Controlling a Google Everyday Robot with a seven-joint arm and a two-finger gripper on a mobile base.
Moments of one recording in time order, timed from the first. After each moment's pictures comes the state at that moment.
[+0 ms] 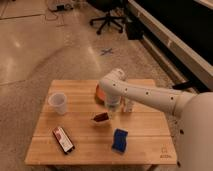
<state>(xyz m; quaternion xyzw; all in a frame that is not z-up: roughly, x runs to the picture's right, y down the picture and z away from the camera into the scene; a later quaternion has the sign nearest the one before) 0.048 0.144 0.815 -0.37 0.02 0.06 0.93</state>
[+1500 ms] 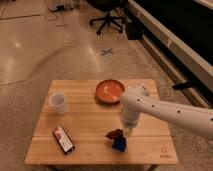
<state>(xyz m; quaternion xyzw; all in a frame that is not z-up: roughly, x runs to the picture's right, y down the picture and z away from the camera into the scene) 0.111 0.223 0.749 -0.41 0.02 0.11 0.91</state>
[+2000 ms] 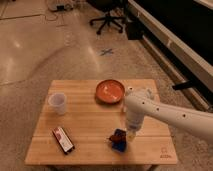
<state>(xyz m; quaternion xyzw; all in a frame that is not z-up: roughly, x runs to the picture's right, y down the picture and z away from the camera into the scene) 0.124 0.237 0.753 -0.42 0.02 0.13 0.90</state>
